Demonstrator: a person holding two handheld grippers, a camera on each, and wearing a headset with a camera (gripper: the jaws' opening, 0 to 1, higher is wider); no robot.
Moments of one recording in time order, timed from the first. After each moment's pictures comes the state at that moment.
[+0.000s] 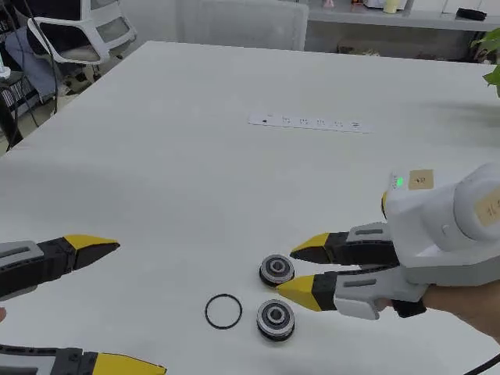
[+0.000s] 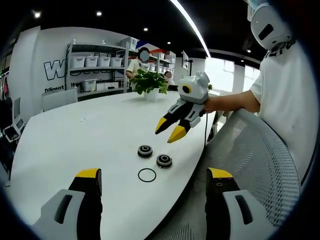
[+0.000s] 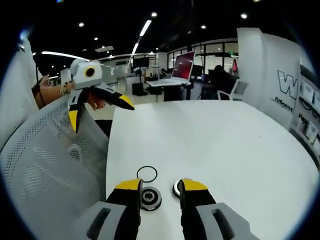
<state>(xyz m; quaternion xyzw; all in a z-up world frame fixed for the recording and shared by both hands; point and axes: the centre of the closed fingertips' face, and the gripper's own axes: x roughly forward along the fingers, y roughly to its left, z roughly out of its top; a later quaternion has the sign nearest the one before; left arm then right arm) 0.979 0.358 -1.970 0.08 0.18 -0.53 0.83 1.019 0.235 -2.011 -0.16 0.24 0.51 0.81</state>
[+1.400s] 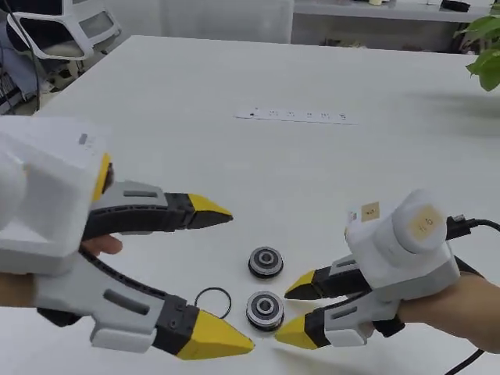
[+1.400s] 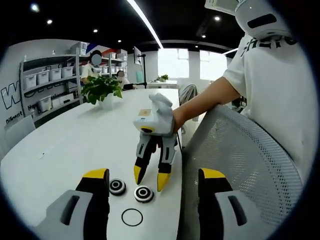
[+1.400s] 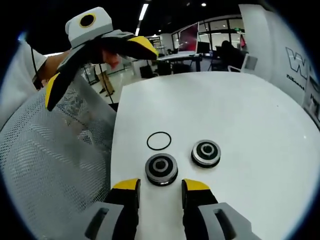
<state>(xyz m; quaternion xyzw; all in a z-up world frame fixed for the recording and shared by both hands) 0.978 0.253 -1.955 0.16 0.14 -0.68 0.70 0.993 0.229 -2.075 -0.14 0.34 0.54 0.76</state>
